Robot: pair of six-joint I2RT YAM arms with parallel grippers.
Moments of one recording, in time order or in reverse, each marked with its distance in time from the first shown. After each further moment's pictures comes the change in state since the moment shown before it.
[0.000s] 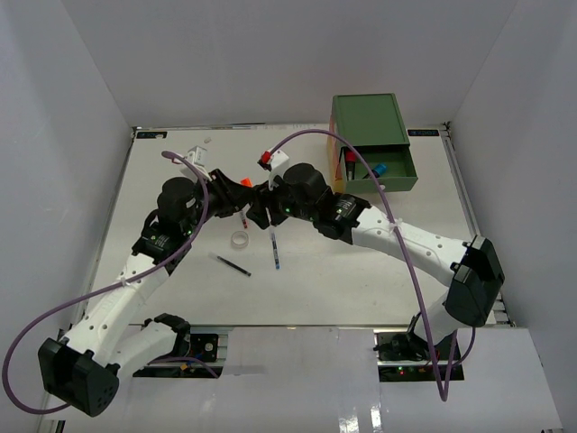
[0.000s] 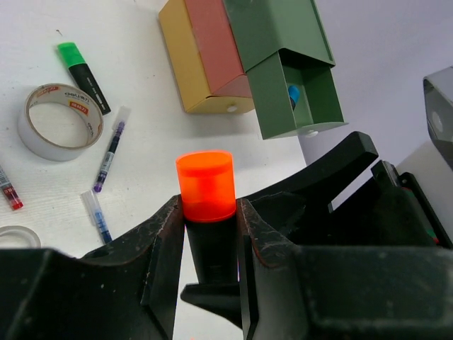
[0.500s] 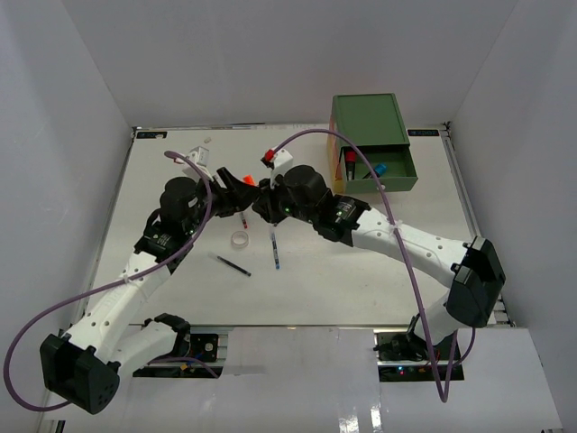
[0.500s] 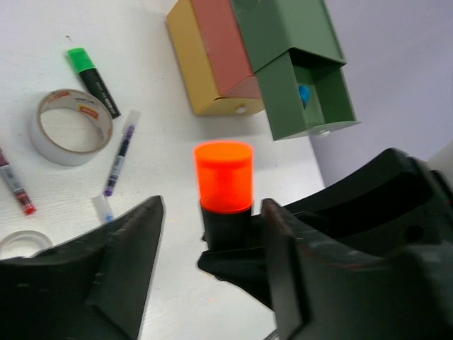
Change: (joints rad) left arm 0.000 0.005 -0.013 0.027 -0.010 0.035; right arm 0.005 0.003 -0.004 0.029 0.063 0.034
